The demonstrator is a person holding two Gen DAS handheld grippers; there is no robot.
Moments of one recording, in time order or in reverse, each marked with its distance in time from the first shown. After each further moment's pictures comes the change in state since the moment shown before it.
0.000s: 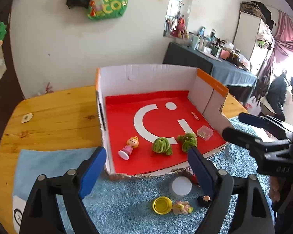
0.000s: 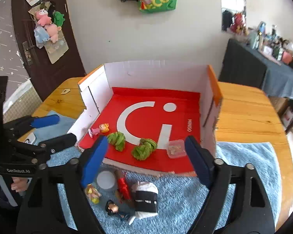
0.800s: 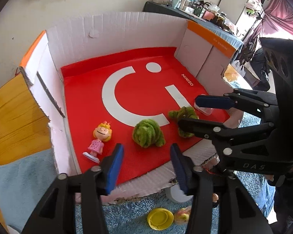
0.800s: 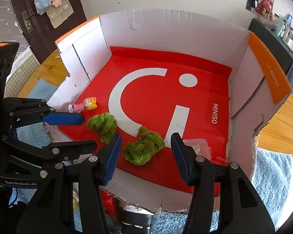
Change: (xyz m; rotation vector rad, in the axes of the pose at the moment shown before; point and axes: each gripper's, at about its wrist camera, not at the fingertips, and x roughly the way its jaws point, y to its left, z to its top) left arm 0.096 -0.007 0.010 0.100 0.320 -0.167; right arm 0.095 -0.007 0.008 -0.079 0.285 0.088
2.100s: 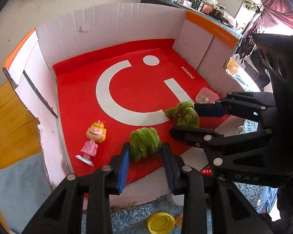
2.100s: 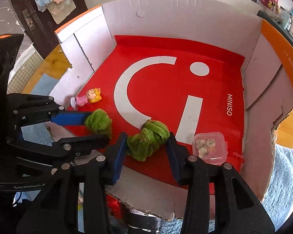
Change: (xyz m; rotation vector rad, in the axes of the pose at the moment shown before) left arm 0.012 -0.003 0.000 0.023 0.049 0.006; right arm 0.016 0.000 -0.008 0.002 0.066 0.053
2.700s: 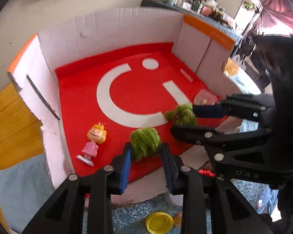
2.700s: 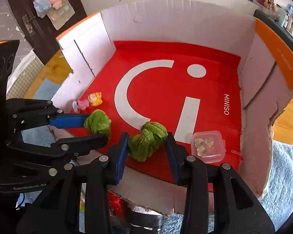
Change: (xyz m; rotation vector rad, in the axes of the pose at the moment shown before) left arm -0.002 -0.005 -0.001 0.013 -0.007 0.015; right arm 0.001 -0.001 -0.001 0.024 -0.022 0.016
